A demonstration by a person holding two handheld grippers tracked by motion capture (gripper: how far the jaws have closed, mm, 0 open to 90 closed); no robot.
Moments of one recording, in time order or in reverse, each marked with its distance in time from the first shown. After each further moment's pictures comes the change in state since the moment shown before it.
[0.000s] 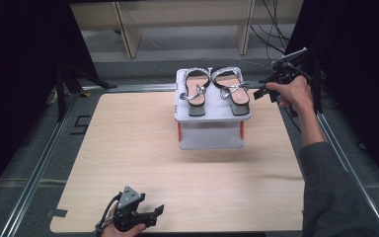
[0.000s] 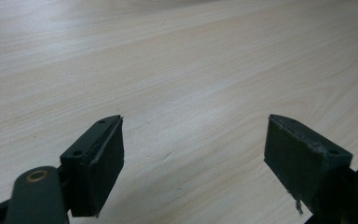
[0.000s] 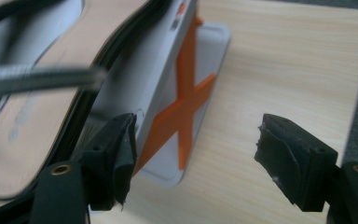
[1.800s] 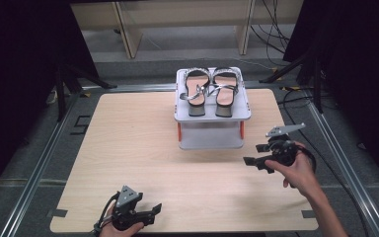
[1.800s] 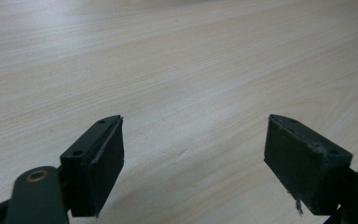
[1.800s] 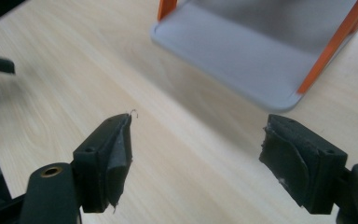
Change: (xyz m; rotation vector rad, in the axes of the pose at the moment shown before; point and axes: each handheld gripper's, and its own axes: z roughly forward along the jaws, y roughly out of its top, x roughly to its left) left arm 0.007 -0.001 0.000 0.005 0.022 -0.018; right arm 0.051 -0.190 0.026 -0.166 0.210 -0.353
